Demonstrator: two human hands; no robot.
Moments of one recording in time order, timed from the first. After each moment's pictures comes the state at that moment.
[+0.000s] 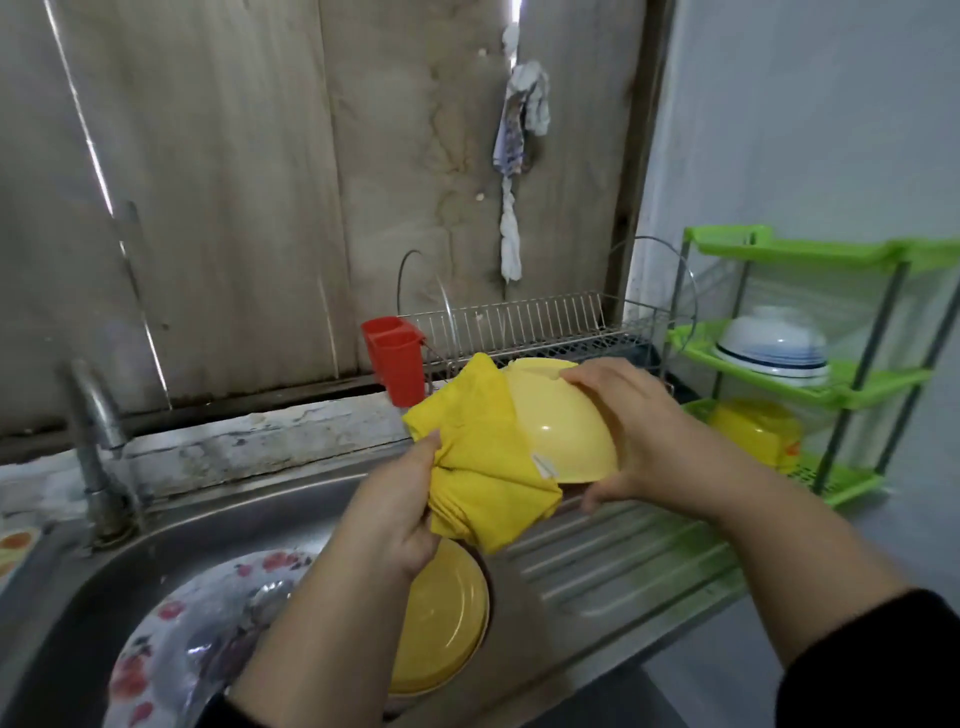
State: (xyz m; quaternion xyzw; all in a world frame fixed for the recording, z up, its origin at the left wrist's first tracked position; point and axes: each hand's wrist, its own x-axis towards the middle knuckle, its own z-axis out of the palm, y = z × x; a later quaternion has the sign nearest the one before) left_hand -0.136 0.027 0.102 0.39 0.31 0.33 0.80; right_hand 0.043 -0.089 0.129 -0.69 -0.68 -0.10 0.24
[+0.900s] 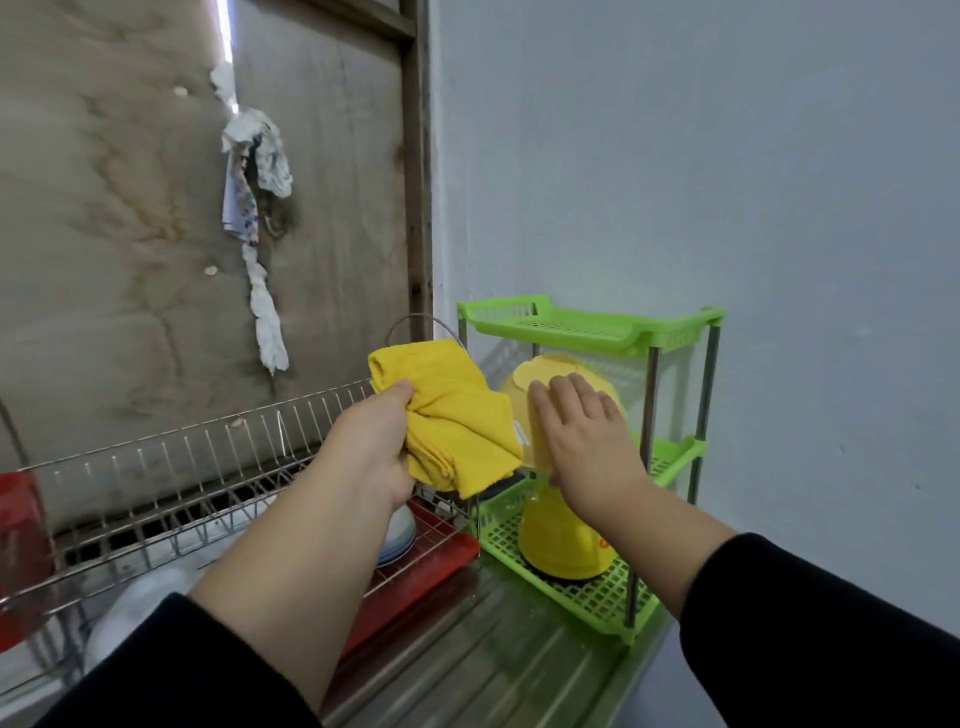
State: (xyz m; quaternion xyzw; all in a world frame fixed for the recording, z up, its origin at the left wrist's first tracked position) left_hand 0.158 0.022 0.196 0.46 0.25 0.28 0.81; right_hand 0.281 -0.101 0.145 -0.87 -0.37 -0.34 -0.02
